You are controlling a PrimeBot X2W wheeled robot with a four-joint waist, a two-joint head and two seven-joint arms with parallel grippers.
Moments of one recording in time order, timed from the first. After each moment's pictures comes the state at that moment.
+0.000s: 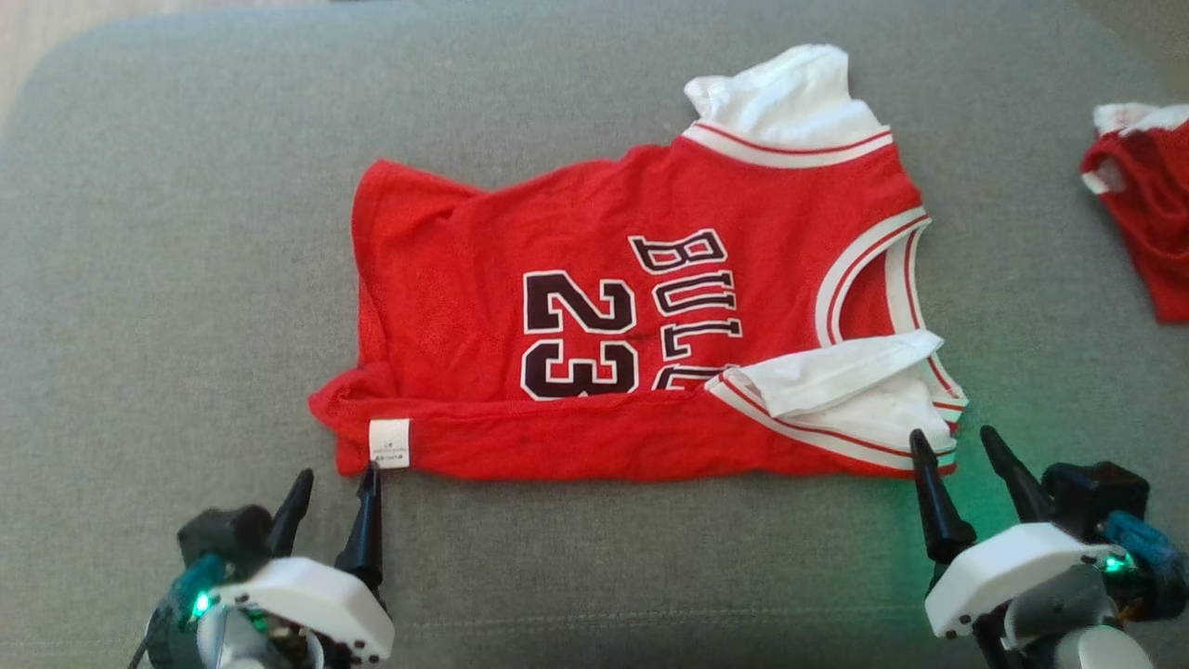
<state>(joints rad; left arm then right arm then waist) 0.06 0.13 -0.20 0.20 -0.36 0.07 -0.09 0.09 -0.05 -0.02 0.05 0.16 0.13 0.15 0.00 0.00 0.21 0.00</state>
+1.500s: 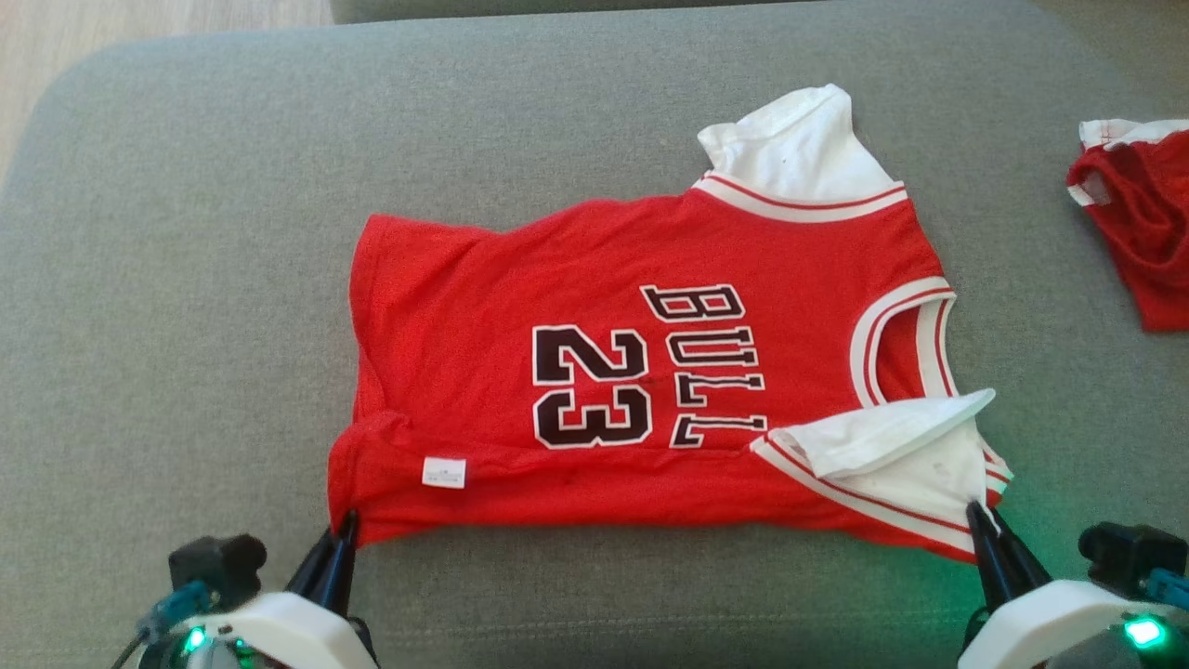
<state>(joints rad) 0.13 0.20 -0.22 0.09 -0.44 0.04 0.04 0.21 -0.04 -0.08 0.01 0.26 0.13 0.25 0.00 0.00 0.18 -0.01</state>
